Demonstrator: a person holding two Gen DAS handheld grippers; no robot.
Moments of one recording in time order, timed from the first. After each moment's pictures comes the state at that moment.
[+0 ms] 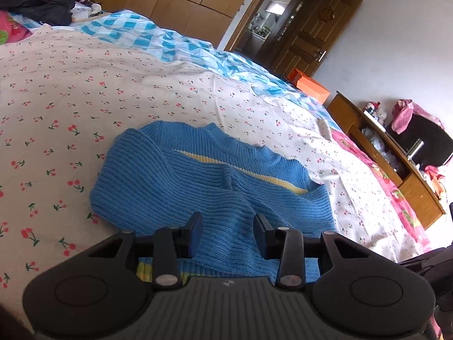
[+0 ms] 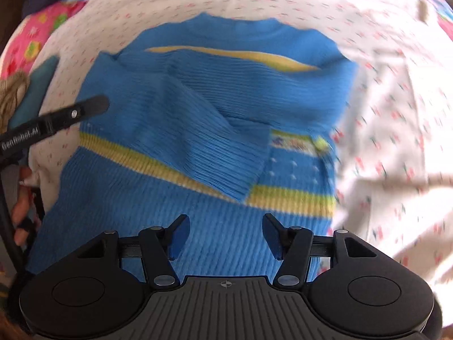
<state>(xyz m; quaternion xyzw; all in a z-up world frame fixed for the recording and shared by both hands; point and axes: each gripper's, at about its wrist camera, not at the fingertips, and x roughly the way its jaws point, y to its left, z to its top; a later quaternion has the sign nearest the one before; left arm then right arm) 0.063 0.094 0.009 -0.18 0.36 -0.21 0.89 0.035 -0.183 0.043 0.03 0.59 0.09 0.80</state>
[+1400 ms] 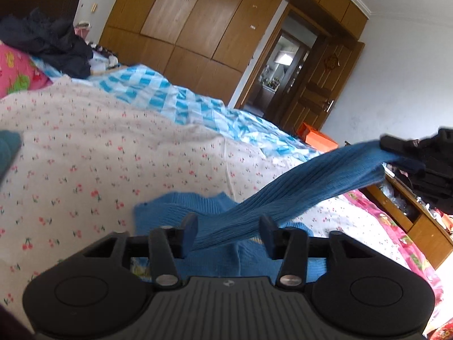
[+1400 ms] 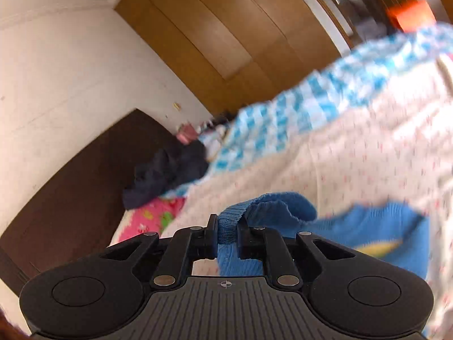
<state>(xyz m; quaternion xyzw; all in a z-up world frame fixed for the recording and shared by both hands) 0.058 0.108 0.048 -0.19 0.25 -0.15 0.94 0.078 -0.204 0.159 0.27 0.26 0.22 0.90</state>
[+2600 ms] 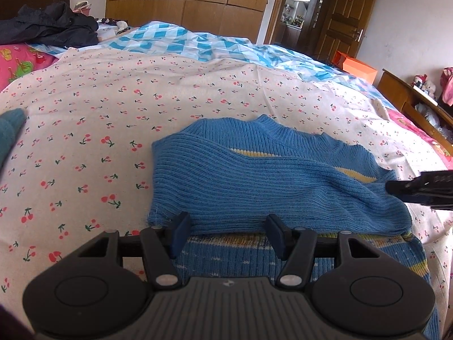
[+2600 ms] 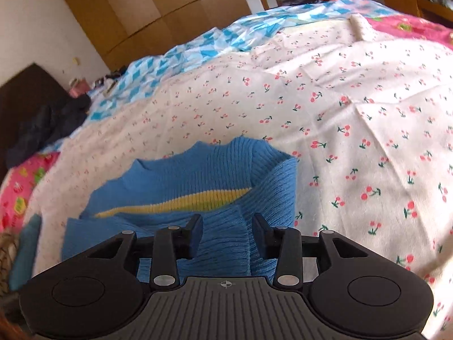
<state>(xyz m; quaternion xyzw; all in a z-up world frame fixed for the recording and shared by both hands) 0.088 0.075 -0.013 -0.08 0.37 -0.10 0.92 0.118 -0.256 0.010 0.17 0.40 0.04 0.90</state>
